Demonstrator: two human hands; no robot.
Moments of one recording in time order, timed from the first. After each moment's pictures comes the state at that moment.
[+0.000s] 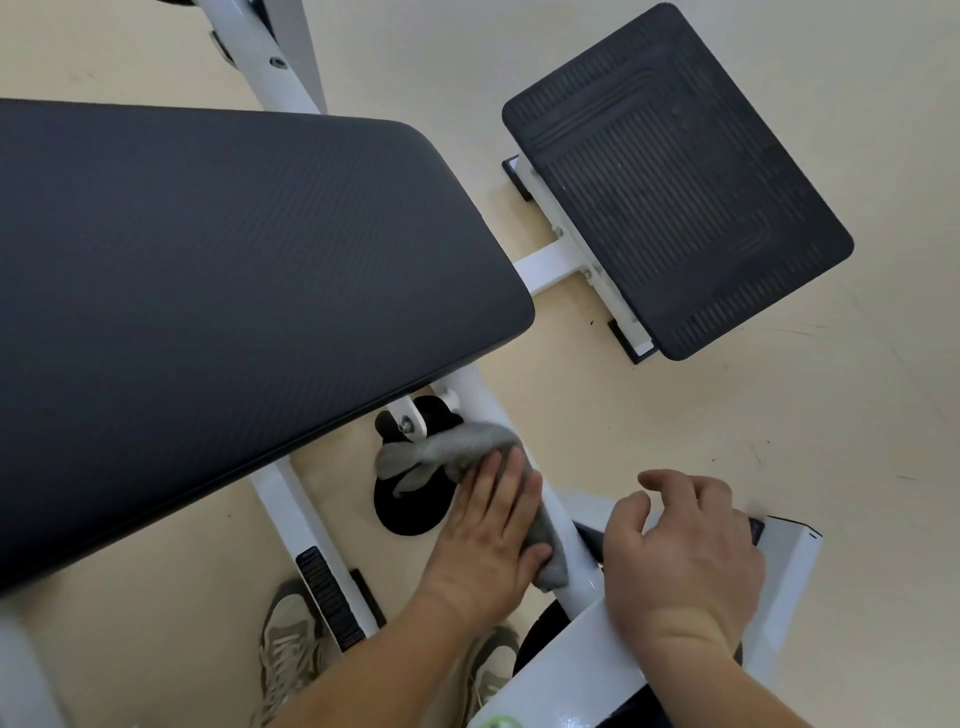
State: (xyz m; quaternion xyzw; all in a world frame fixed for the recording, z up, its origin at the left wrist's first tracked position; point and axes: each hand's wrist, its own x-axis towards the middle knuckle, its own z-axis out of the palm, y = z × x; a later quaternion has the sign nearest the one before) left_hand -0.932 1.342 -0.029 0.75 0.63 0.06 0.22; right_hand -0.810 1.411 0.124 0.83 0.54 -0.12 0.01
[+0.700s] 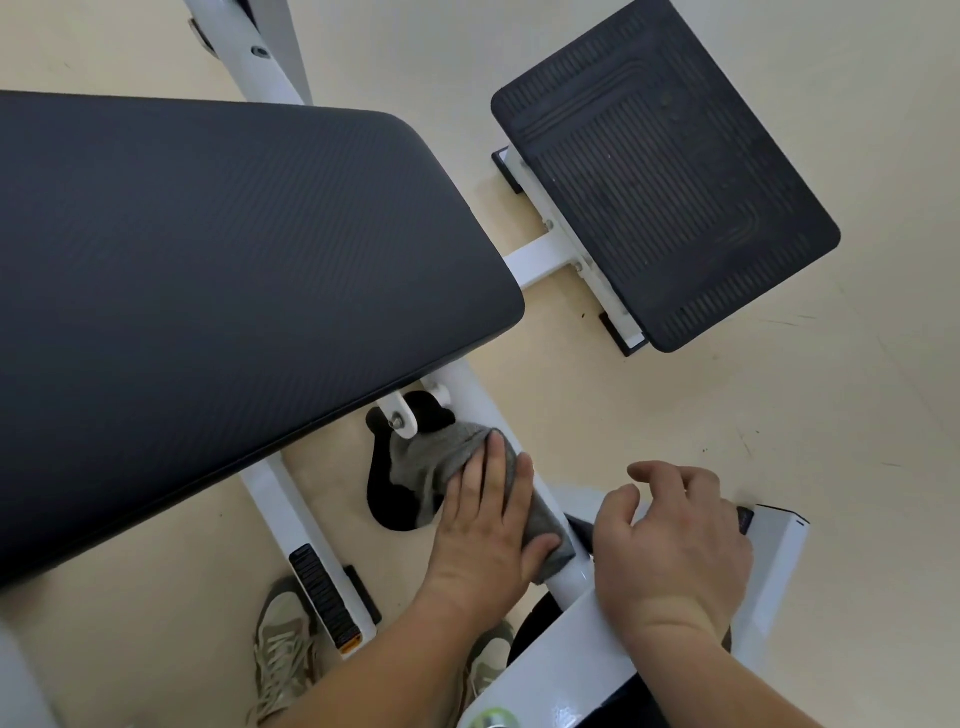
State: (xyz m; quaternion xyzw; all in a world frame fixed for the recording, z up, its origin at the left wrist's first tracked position) left_hand -0.921 1.347 -0.013 0.70 0.67 0.02 0.24; right_hand -0.809 1.412 0.125 0.83 0.54 -0.11 0.03
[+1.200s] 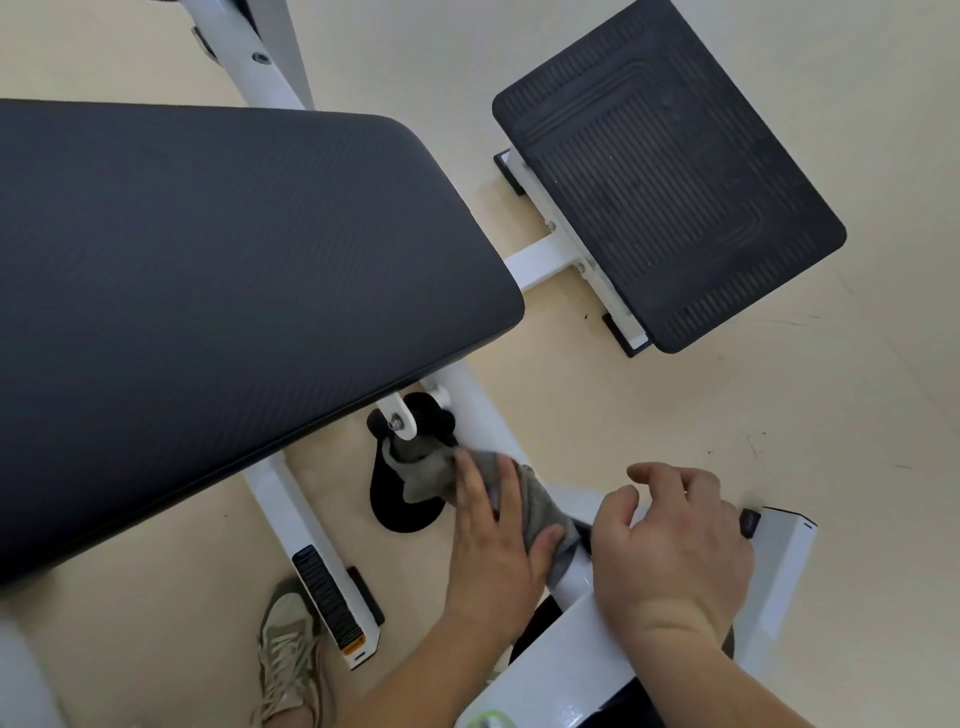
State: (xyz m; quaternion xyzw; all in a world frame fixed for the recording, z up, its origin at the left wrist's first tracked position) left_hand -0.897 1.337 -0.015 0.55 0.73 0.16 0.38; right_hand -0.809 1.411 0.125 0.83 0.55 -0.11 0.02
